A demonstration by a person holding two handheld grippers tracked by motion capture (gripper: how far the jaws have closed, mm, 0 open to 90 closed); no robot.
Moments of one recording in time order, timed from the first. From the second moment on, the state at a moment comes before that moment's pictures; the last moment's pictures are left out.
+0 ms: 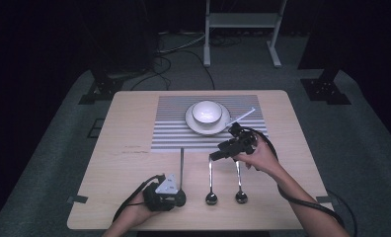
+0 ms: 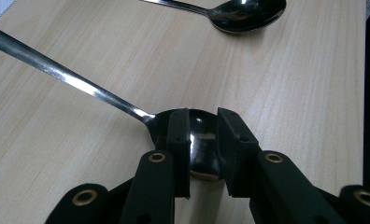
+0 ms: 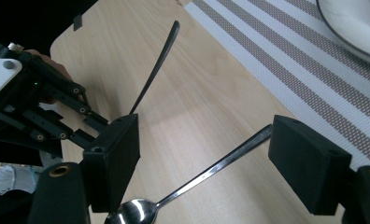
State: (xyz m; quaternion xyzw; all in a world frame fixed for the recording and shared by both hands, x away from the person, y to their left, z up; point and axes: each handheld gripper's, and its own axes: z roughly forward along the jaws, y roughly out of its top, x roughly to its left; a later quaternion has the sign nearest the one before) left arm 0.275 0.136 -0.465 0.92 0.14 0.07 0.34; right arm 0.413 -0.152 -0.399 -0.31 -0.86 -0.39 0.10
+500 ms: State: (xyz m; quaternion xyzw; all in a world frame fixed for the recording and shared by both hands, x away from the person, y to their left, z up) left arm 0.275 0.137 -0.465 0.92 0.14 0.07 0.35; right arm 0.426 -0.114 -0.393 -0.29 -0.87 -0.38 0.12
